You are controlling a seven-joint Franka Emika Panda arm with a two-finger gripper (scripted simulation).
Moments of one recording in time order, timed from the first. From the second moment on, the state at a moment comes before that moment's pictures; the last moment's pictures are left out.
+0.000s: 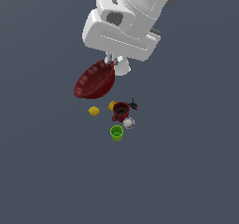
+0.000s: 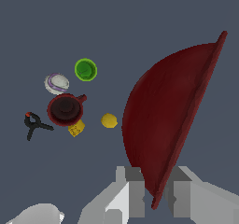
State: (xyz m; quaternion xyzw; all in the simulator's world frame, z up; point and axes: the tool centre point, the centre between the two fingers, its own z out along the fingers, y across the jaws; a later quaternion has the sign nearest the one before) arm -0.040 -0.023 0.392 0.96 0.14 -0.08 0.22
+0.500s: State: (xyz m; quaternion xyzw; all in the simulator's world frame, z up) arm -0.038 -0.062 0.440 0.96 0.14 -0.08 0.22
